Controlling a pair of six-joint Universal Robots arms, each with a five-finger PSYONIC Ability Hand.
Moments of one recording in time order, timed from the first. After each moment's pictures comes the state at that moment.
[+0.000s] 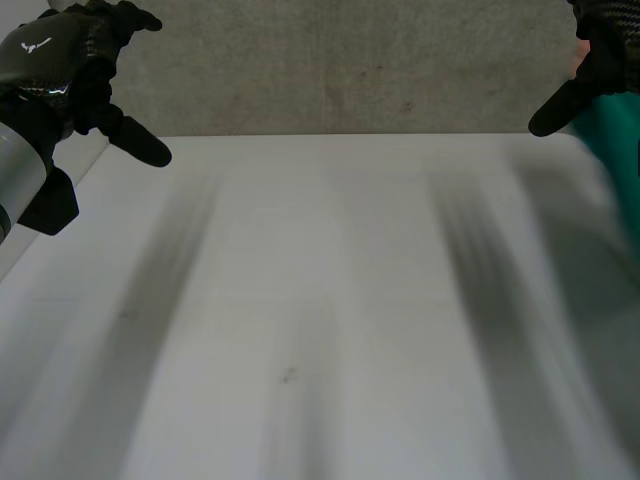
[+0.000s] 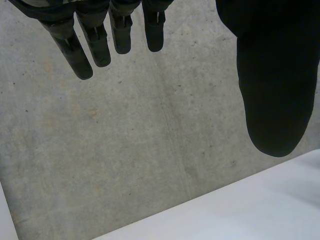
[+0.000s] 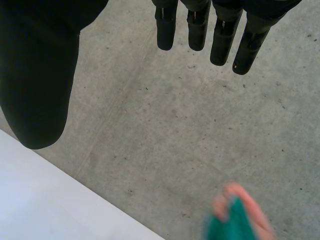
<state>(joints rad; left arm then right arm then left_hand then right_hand) 4.37 -1.51 -1.44 3.06 -1.54 3.09 1.90 -1.61 1.34 0.10 1.57 2.96 0.23 0.21 0.23 0.21 0.04 0.20 0.22 0.21 0.23 0.05</state>
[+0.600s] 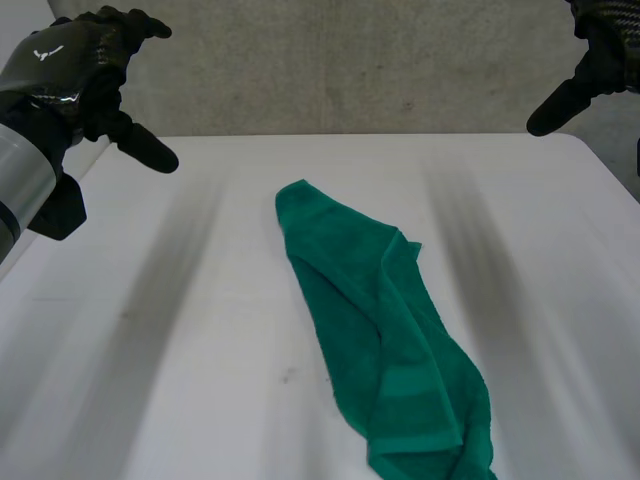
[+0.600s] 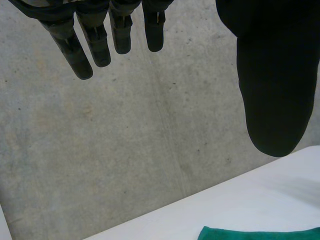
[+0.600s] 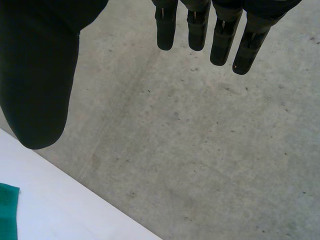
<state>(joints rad) 4.35 -1.52 -1.45 3.07 -1.54 3.10 1.91 -1.62 1.34 0.10 1.55 2.96 0.23 0.21 0.23 0.21 0.04 0.20 0.22 0.21 0.23 0.05</state>
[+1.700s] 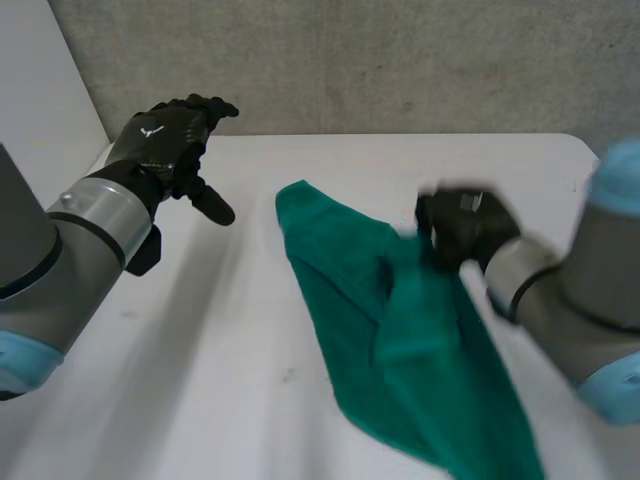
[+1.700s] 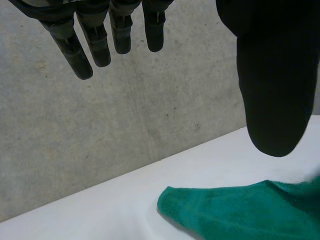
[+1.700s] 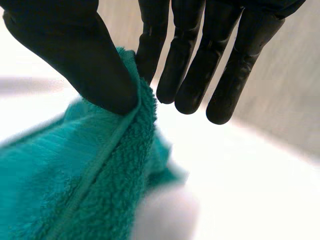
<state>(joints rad) 4.27 -1.75 -1.47 3.19 -1.54 3.11 2.02 -1.30 1.52 -0.02 1.47 3.02 0.23 0.21 0.23 0.21 0.04 0.97 1.18 1.18 1.19 0.96</state>
